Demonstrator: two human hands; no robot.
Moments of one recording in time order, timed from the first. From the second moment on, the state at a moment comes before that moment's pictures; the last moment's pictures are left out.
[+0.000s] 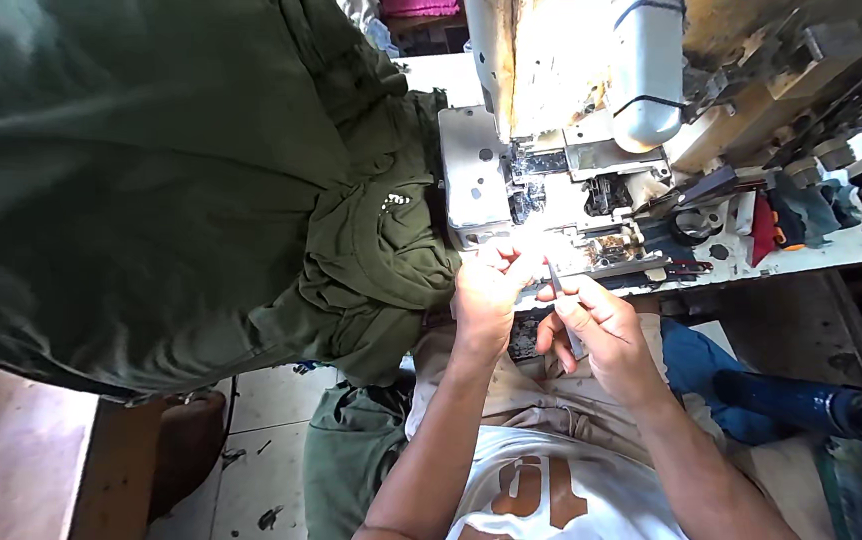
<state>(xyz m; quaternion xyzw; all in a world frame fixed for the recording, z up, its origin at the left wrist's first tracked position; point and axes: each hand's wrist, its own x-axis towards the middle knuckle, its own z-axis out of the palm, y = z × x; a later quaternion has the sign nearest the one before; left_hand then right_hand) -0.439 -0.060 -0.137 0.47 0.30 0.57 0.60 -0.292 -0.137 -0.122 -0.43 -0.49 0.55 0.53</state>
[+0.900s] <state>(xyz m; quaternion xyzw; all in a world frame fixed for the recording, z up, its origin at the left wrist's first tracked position) -0.453 -0.054 -0.159 0.55 0.39 0.56 0.48 -0.270 -0.130 -0.115 -0.35 -0.37 0.63 0.59</state>
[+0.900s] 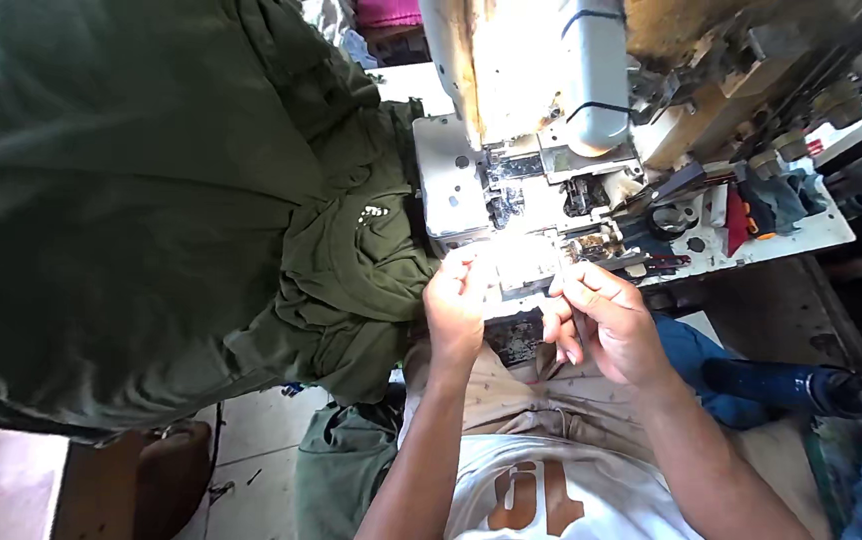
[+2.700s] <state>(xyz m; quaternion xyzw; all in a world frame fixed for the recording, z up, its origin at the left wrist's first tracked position) -0.487 -0.046 -0.189 0.68 0.38 0.48 0.41 -0.226 -0.039 -0.087 -0.52 -0.23 0.61 0.56</state>
